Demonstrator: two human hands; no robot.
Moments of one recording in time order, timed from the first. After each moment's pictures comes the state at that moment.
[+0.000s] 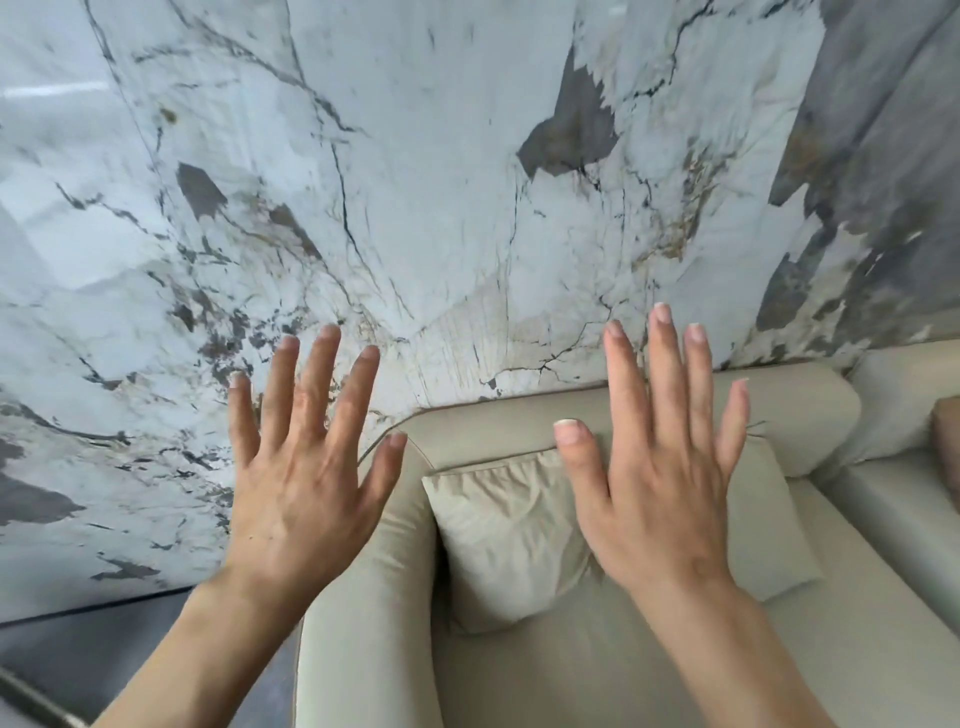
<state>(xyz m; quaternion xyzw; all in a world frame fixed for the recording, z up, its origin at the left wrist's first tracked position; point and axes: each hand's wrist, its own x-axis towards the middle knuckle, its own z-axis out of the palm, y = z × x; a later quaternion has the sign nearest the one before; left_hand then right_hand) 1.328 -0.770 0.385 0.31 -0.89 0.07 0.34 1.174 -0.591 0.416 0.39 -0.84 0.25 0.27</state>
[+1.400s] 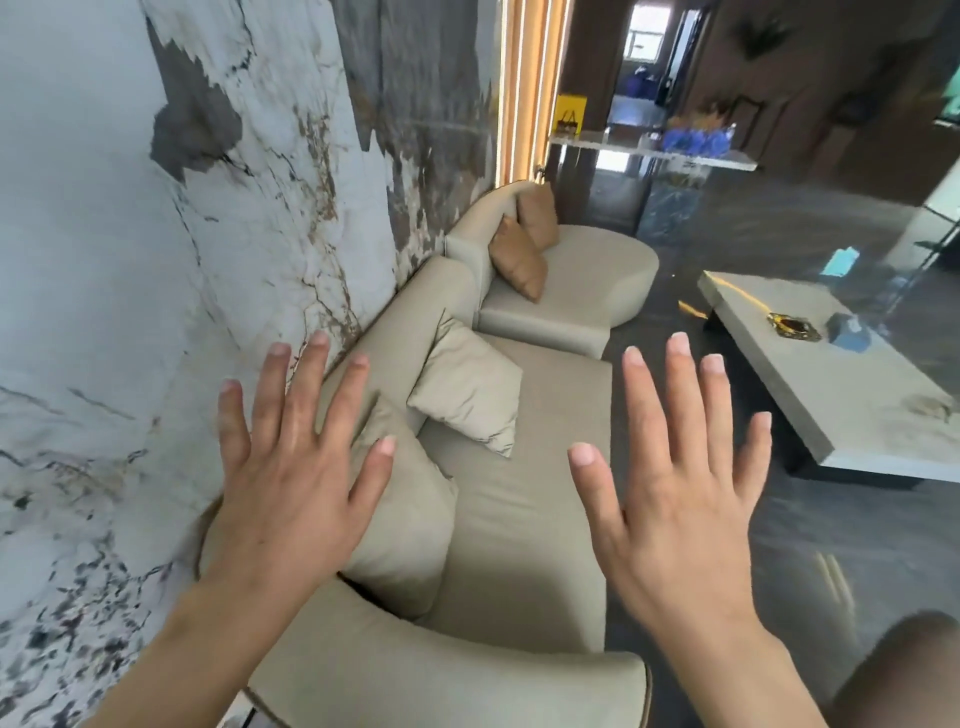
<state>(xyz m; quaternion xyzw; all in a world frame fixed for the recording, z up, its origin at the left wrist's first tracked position) 1.293 -0.925 0.383 -0.19 -0.93 -0.08 0.31 1.400 -0.697 0.408 -0.13 -0.92 0.05 0.36</state>
